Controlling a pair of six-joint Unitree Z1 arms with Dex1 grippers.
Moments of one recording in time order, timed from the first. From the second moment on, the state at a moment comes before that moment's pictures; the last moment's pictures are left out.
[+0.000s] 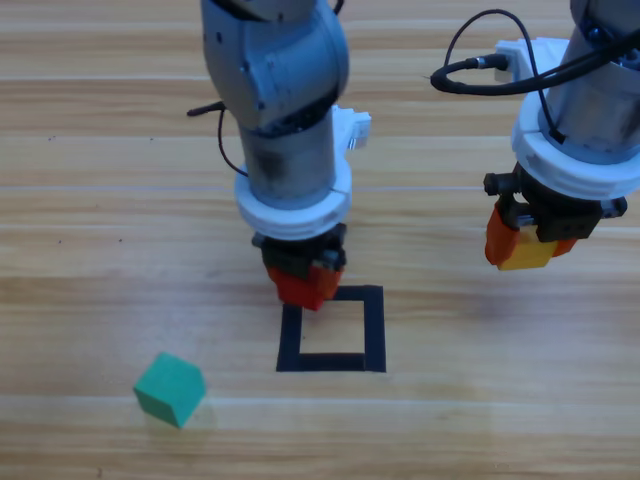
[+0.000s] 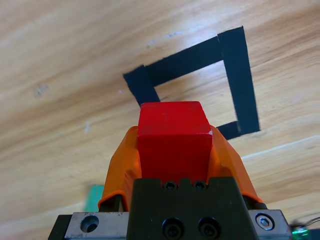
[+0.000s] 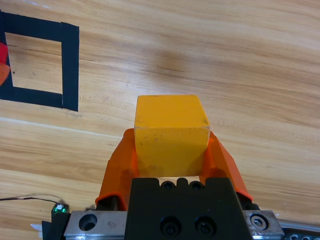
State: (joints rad) arm 0 -0.83 2.24 -1.84 1.08 0.04 -0.55; arm 1 0.82 2.00 -1.60 1.05 -0.05 0.63
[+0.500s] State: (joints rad) arm 0 -0.90 2.24 -1.82 1.08 0.07 -1.00; arm 1 0.82 1.99 -1.58 1.03 -0.05 0.63
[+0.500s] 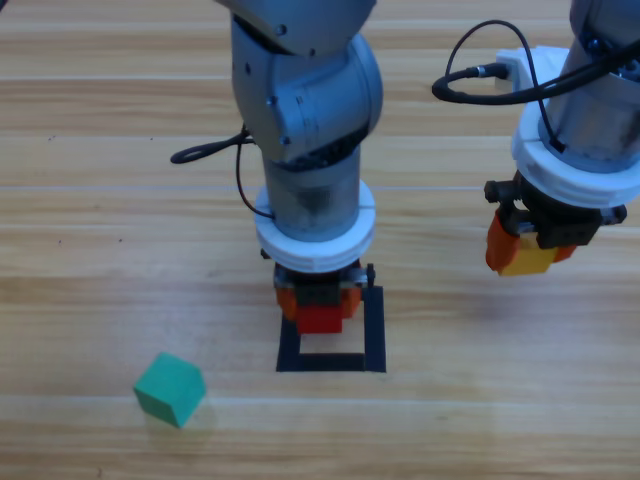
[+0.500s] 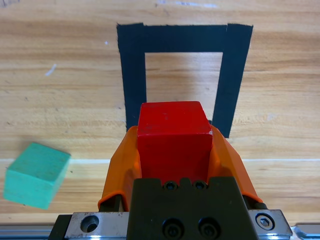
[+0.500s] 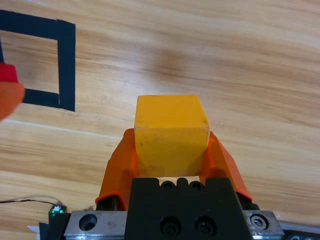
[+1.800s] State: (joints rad) arm 0 -0.93 2.27 -1.78 0.98 0.09 -1.00; arm 1 0.82 1.99 -1.56 0.98 -0.03 0.63
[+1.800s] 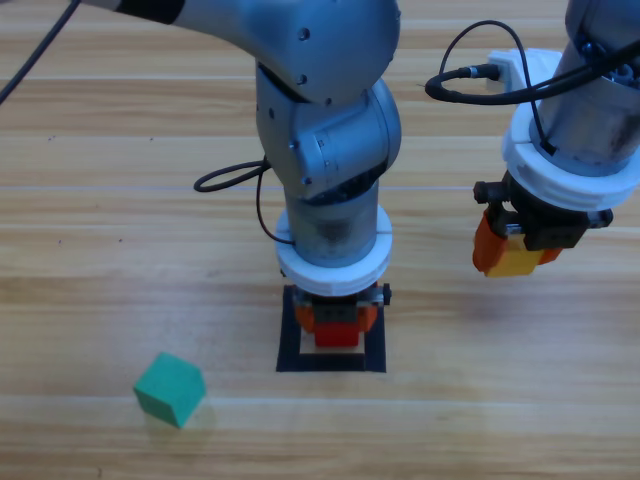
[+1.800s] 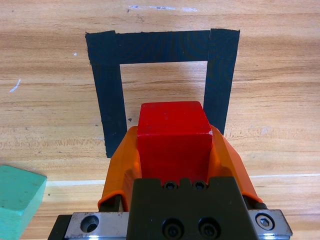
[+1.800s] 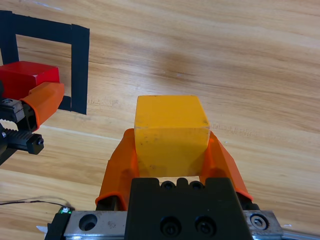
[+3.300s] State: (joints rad) arm 0 -0.93 2.30 -1.78 0.97 0.11 -0.99; arm 1 0.82 1.99 -1.54 0.97 -0.02 0.62
